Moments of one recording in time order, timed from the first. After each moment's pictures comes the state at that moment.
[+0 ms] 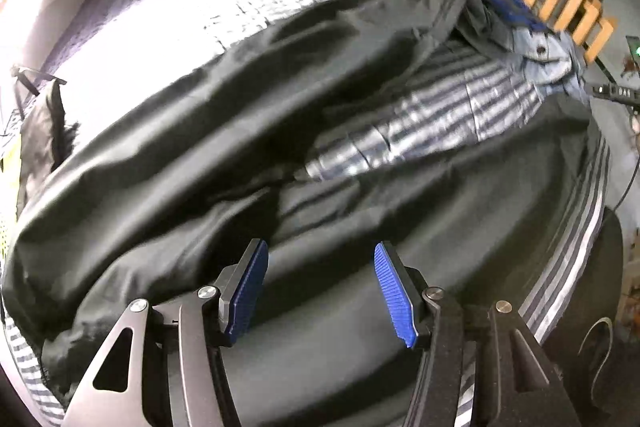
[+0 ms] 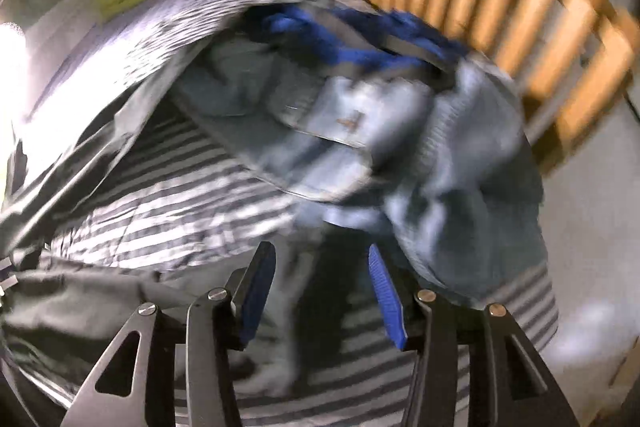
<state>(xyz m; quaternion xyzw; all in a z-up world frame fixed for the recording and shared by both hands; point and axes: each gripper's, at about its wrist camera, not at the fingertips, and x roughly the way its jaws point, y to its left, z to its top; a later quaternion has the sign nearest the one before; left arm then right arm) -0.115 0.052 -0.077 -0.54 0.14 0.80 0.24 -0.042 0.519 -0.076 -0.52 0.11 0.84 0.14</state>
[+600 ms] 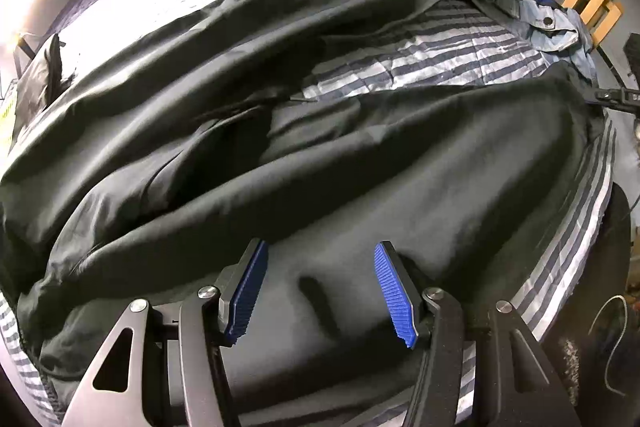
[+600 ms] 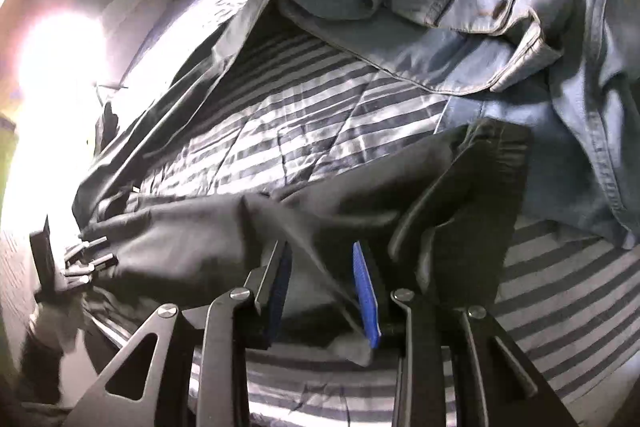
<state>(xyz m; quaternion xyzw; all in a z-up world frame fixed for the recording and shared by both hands) -0.082 0.041 -0.116 -0.57 0.13 0.78 0.22 -0.029 0.462 -0.125 -0.55 0.20 0.81 -0.06</state>
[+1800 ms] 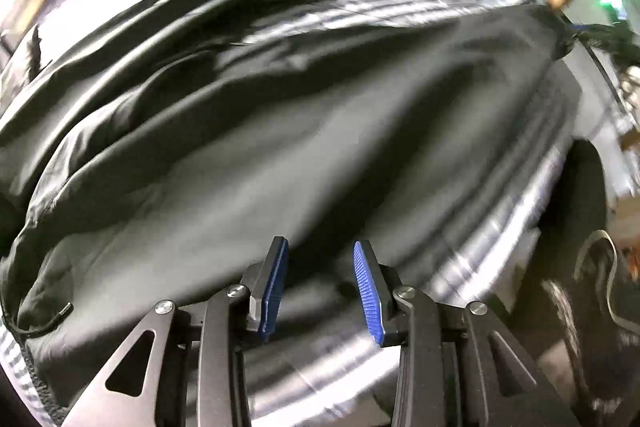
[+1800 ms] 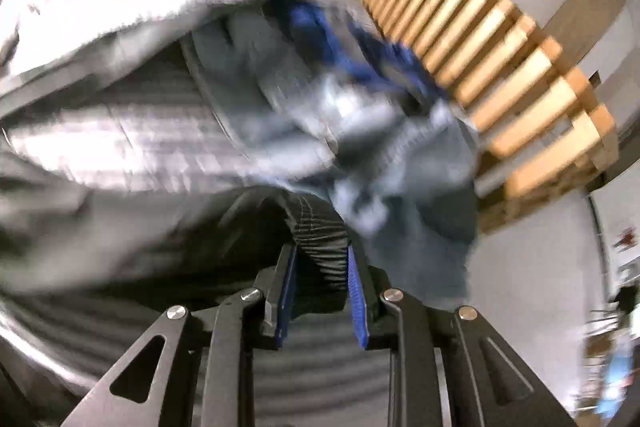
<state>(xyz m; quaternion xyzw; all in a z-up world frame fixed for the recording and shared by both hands) -0.004 0.032 -0.097 -0.59 0.14 0.74 0.29 -0.005 0.493 -0.074 -0.55 -0.12 0.81 0.14</state>
